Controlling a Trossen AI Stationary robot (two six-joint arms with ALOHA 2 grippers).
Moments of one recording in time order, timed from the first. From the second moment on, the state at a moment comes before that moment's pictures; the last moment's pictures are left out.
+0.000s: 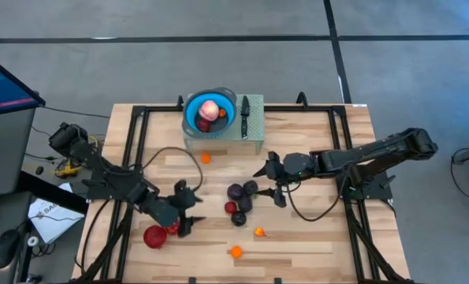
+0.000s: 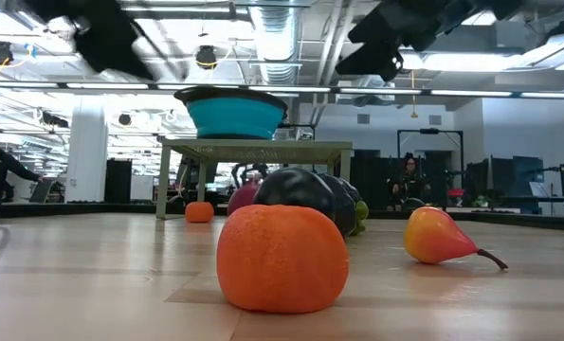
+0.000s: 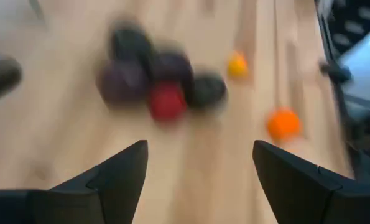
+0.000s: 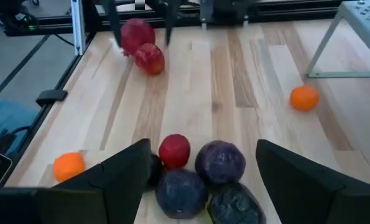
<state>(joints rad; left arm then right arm) -0.61 1.29 0.79 -0.31 -0.49 -0.69 0.16 1.30 0.82 -0.04 0.03 0.13</state>
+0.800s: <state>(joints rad) -0.70 1.37 0.73 -0.65 -0.07 -1.24 0.14 1.52 0.82 0.15 0.03 0.16</state>
